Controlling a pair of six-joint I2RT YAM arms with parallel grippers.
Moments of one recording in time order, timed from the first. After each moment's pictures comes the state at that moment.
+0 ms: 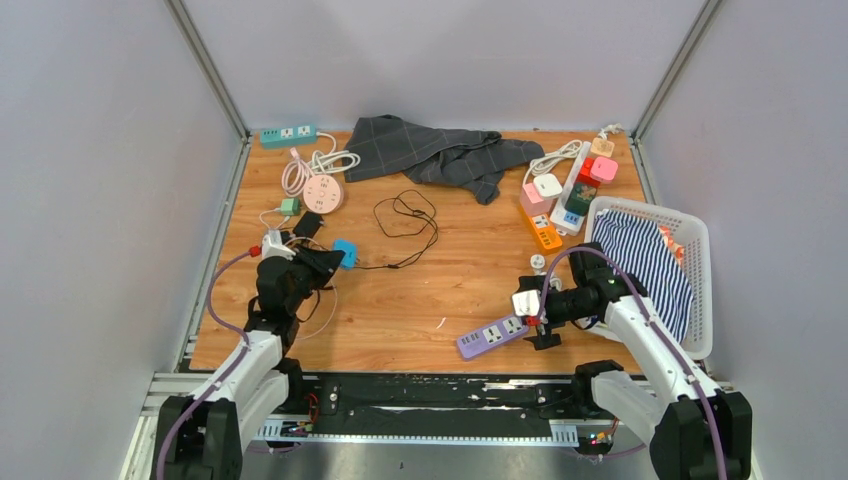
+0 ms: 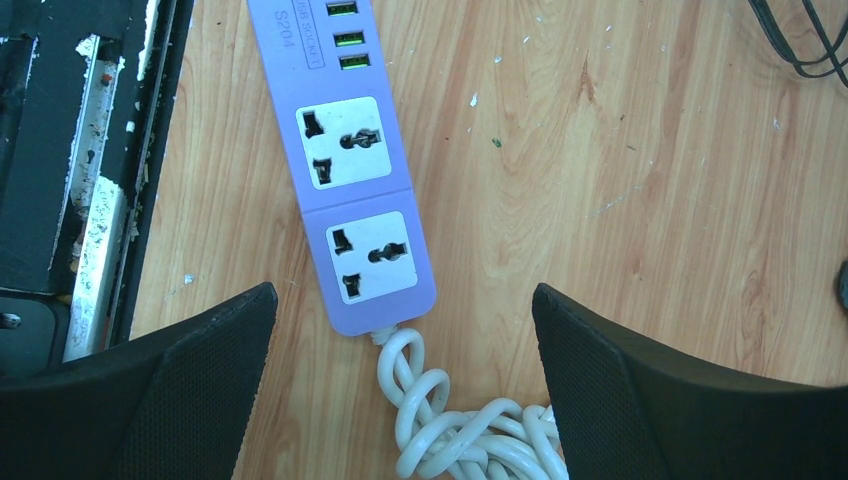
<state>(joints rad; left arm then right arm) -0.07 0.83 0.16 0.42 0.18 -0.95 0.17 0.93 0.58 -0.92 -0.83 -1.62</state>
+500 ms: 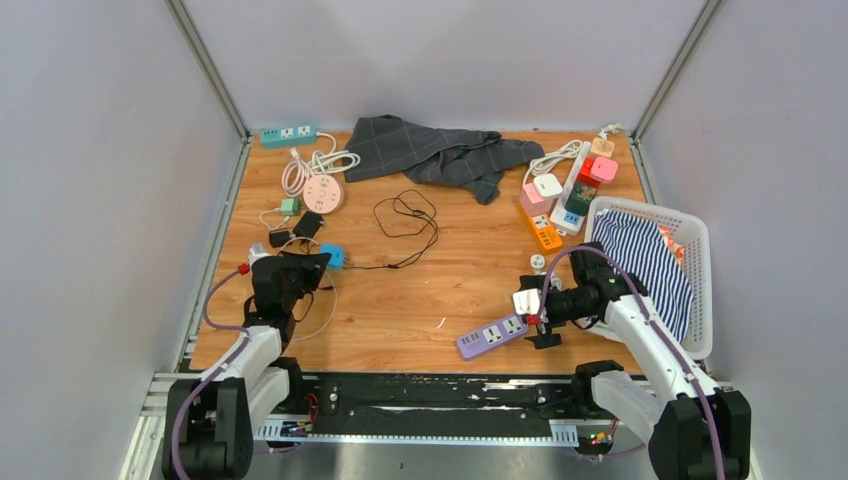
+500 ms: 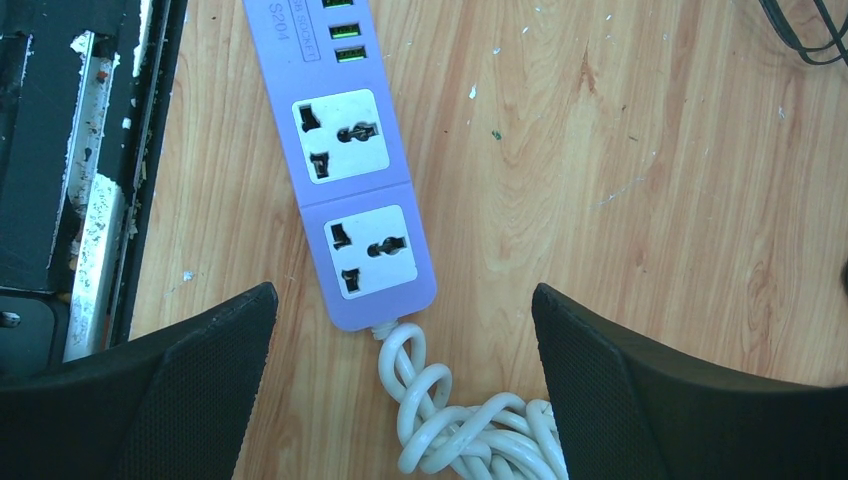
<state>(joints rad) 0.03 0.92 0.13 0.41 0.16 -1.17 0.16 0.94 0.58 -0.92 -0.83 -1.62</state>
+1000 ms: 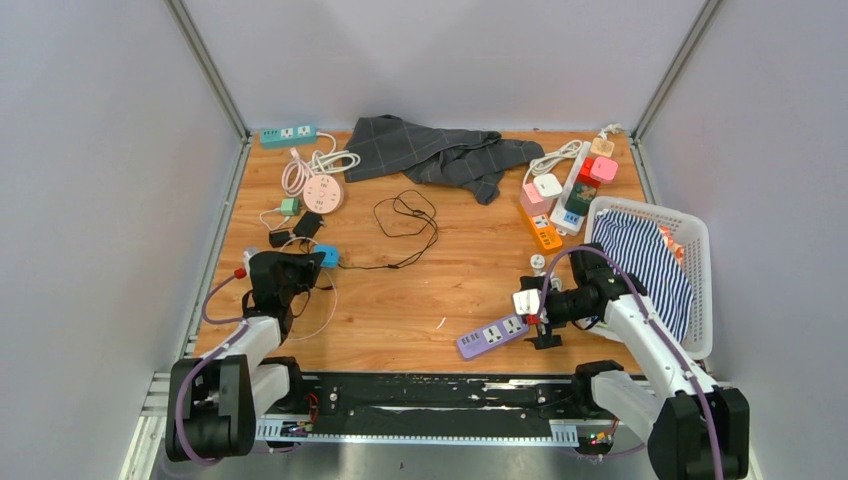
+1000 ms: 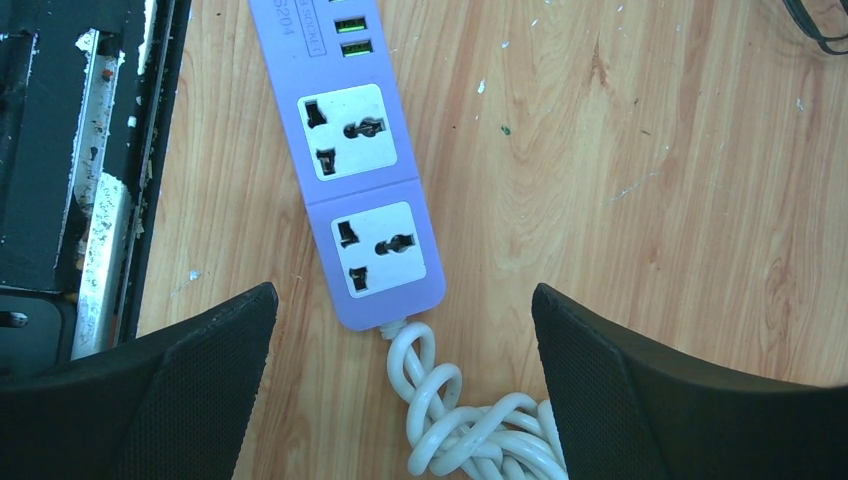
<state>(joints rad) 0.10 1.05 0.17 0.41 0.14 -1.27 0.15 0.95 0.57 -0.92 -0.83 -1.62</state>
